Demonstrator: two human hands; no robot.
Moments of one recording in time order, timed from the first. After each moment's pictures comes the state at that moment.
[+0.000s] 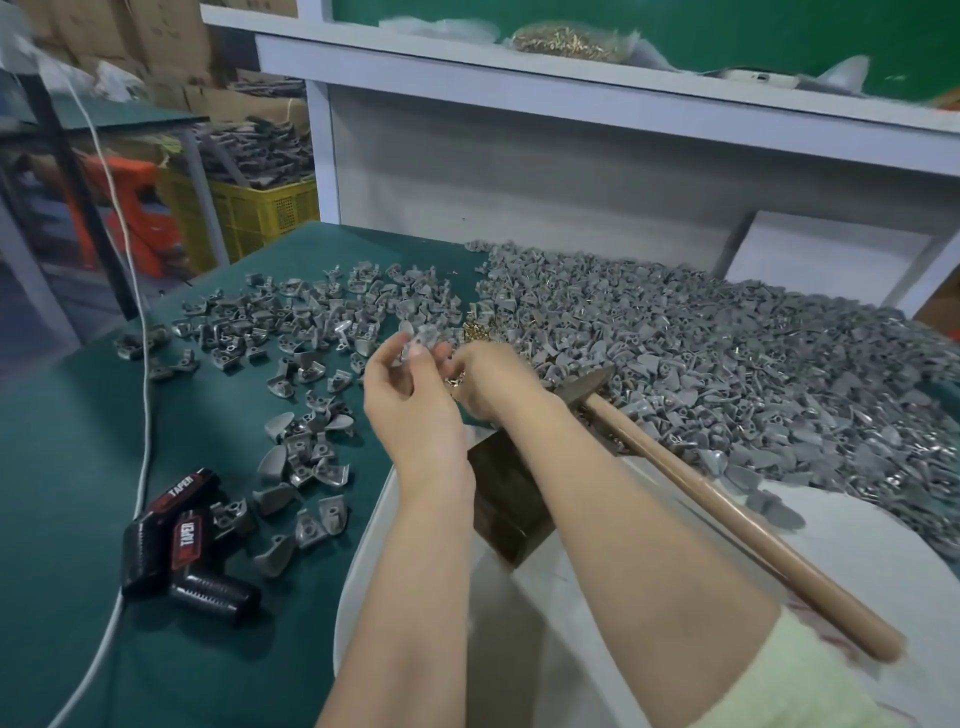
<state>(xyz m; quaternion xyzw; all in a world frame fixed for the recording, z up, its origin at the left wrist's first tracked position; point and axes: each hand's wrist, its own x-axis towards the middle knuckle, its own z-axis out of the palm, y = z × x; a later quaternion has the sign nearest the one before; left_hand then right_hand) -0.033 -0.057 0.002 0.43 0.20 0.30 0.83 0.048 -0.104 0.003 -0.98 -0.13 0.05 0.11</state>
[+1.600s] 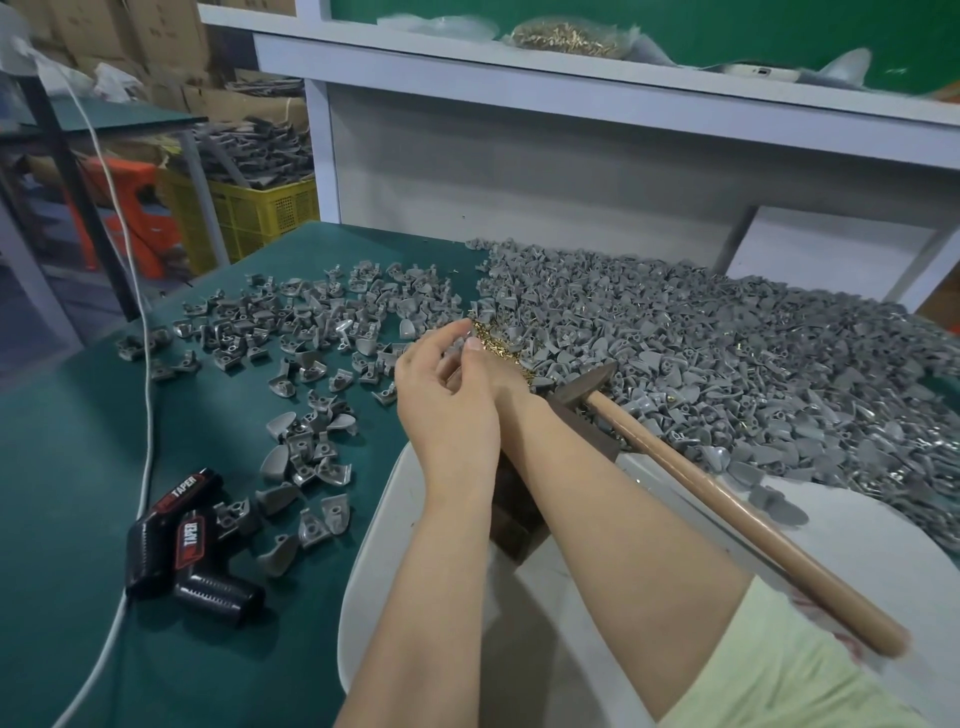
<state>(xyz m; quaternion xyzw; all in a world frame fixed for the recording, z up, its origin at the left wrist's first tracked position) -0.037 -0.069 0.004 0.58 0.13 0.28 0.75 0.027 -0.100 0.005 -0.90 -0.09 0.08 0.42</state>
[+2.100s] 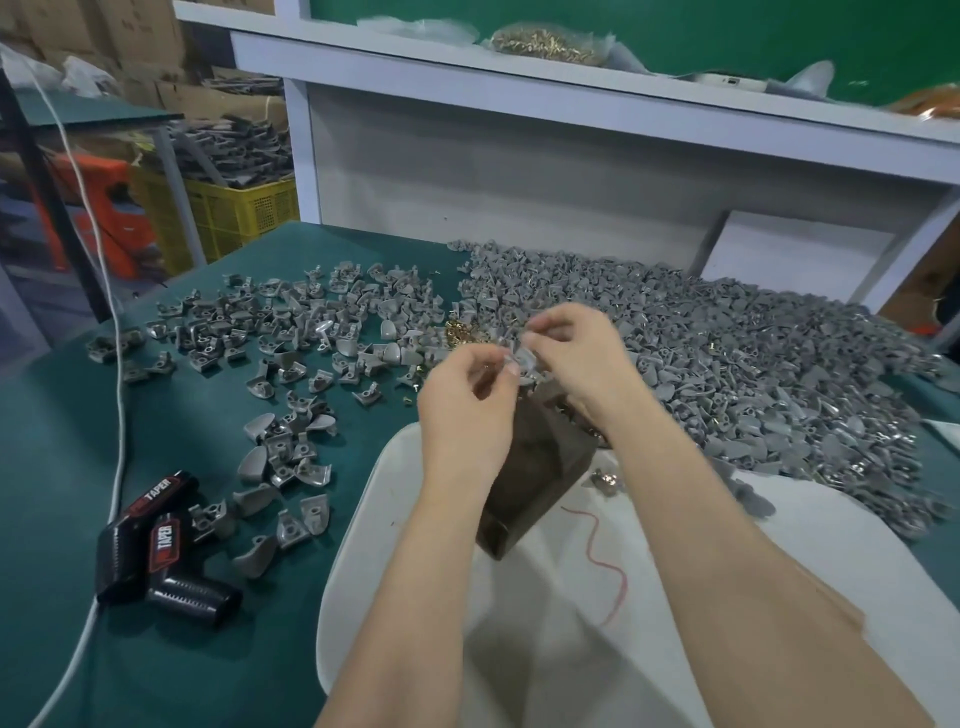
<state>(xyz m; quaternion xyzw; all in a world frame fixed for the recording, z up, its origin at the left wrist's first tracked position) -0.038 -0.079 -0.001 0.70 0.01 0.20 0.69 0.012 -0.181 0.036 -0.88 -0.04 -0.09 0.47</state>
